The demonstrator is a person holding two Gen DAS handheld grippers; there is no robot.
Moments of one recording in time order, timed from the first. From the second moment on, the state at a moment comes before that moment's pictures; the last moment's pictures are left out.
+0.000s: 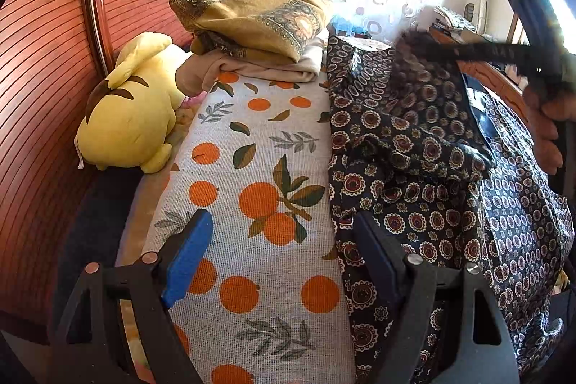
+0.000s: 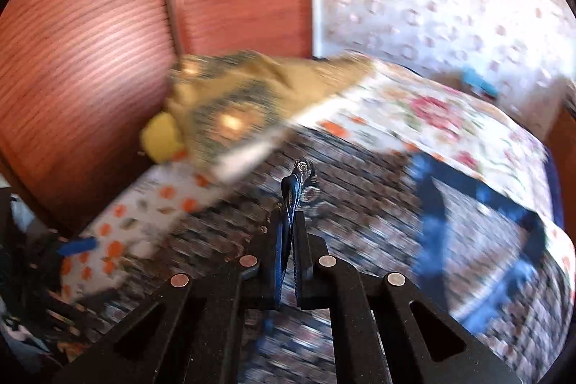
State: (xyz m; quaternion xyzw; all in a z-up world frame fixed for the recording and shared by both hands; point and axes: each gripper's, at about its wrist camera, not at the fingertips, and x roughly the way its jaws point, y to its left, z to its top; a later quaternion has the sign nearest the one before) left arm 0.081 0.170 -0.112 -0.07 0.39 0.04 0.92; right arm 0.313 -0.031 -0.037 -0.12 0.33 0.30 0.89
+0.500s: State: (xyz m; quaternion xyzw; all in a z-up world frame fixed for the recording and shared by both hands) left arm 0.084 0.159 -0.102 -0.08 0.39 0.02 0.92; right arm 0.322 -0.071 -0.073 -0.12 0.35 0.27 0.89
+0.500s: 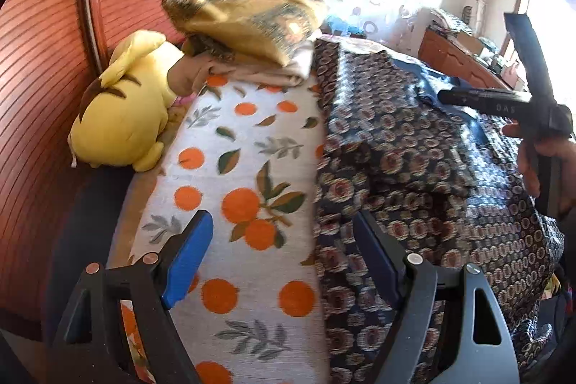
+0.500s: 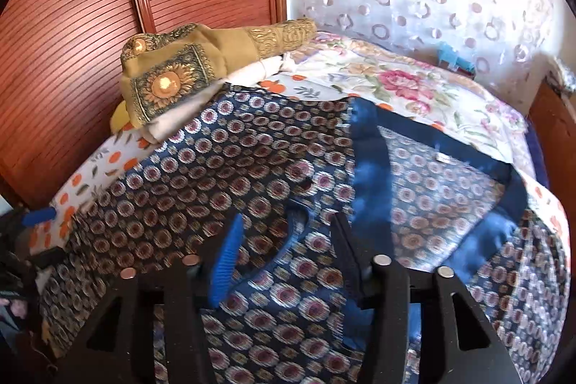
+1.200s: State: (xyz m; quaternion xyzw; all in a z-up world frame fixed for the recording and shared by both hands) left arm 0.145 0.003 -0.071 0.01 0.37 -0.14 0.92; right arm 0.170 -0.236 -0.103 -0.06 0.36 0.15 0.92
